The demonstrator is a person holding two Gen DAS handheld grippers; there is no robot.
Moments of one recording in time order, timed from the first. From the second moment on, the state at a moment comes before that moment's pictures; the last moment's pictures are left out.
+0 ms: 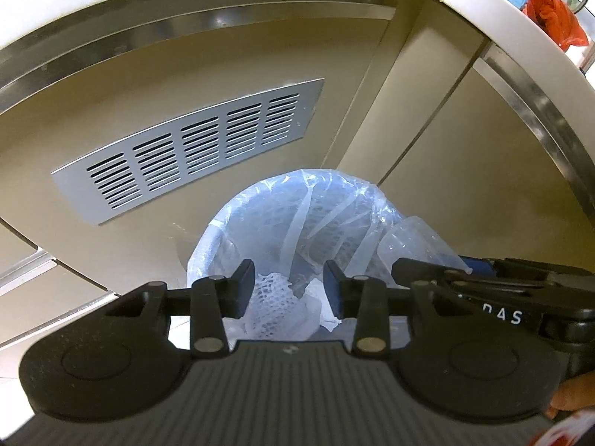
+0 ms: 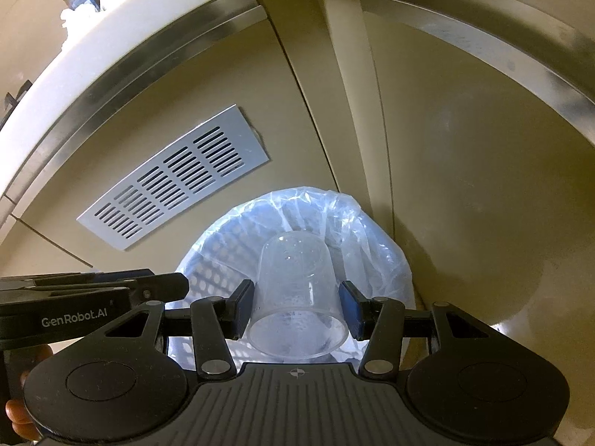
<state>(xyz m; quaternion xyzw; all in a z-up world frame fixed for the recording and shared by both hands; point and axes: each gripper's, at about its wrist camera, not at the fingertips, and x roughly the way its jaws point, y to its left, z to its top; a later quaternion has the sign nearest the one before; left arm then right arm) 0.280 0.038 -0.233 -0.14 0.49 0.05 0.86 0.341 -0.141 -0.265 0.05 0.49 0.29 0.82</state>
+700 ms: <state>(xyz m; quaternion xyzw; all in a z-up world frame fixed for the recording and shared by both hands) 0.272 0.045 -0.231 -0.15 0.50 0.05 0.85 0.353 -0.125 -0.268 0.06 0.47 0.30 0.83</state>
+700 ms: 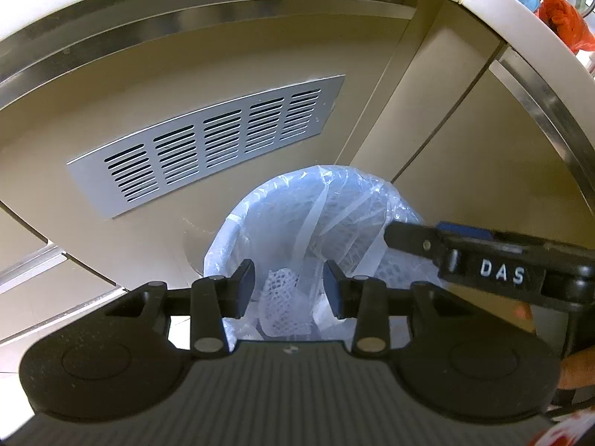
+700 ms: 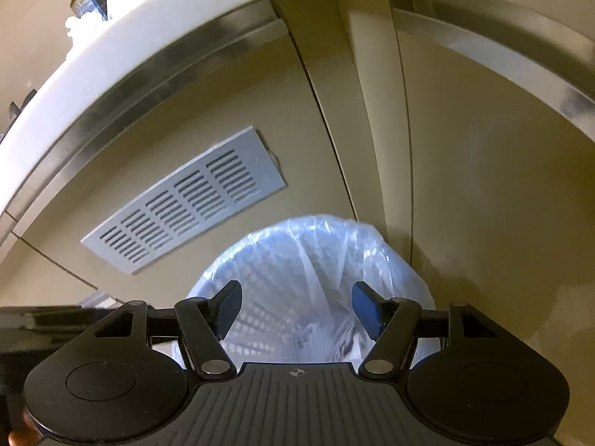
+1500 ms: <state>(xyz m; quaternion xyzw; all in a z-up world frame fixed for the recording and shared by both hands) 0.244 0.049 -0.189 -0.14 0.49 0.02 0.86 0.306 -0.139 -0.238 0.04 0.51 0.28 0.82</state>
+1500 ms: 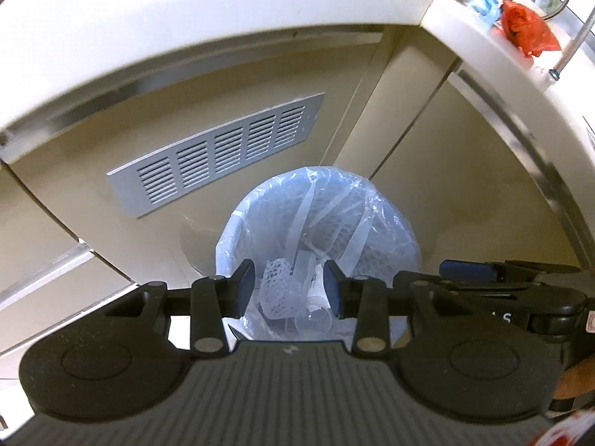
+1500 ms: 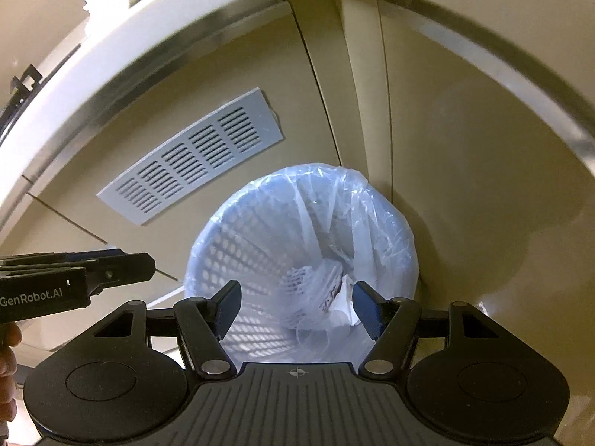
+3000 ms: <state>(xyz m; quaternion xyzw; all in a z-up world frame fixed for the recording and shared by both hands) 0.207 0.057 -0.039 -0.10 0.35 -0.02 0.93 0.262 -0.217 -0.079 0.10 0.39 0.23 0.89</state>
